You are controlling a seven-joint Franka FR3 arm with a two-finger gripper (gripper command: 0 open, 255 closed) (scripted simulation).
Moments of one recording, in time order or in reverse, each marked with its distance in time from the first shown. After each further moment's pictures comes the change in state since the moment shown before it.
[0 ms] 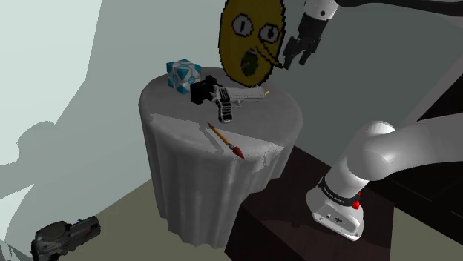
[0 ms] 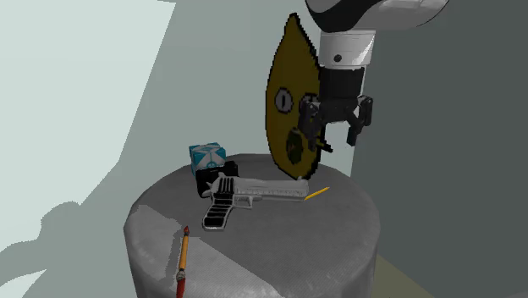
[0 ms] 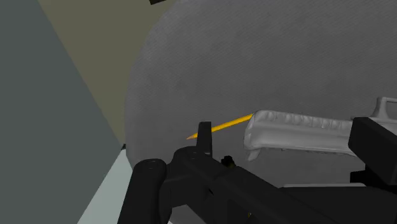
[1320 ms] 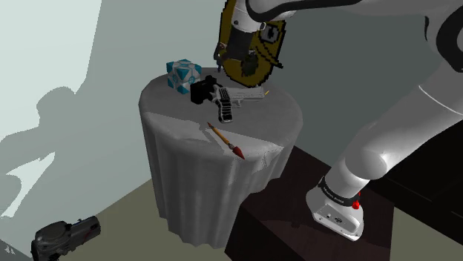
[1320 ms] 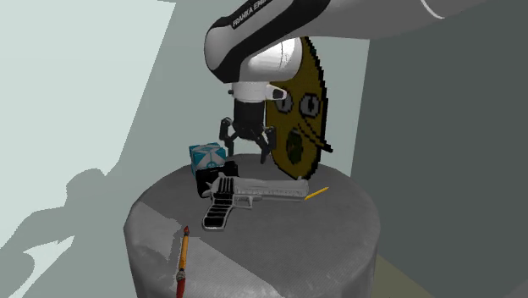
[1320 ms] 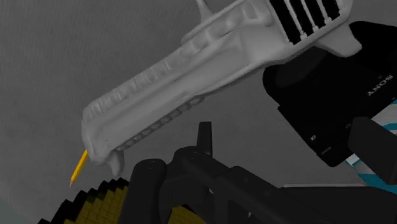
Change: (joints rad) arm -0.046 0.546 0.236 0.265 0.169 0.291 0.716
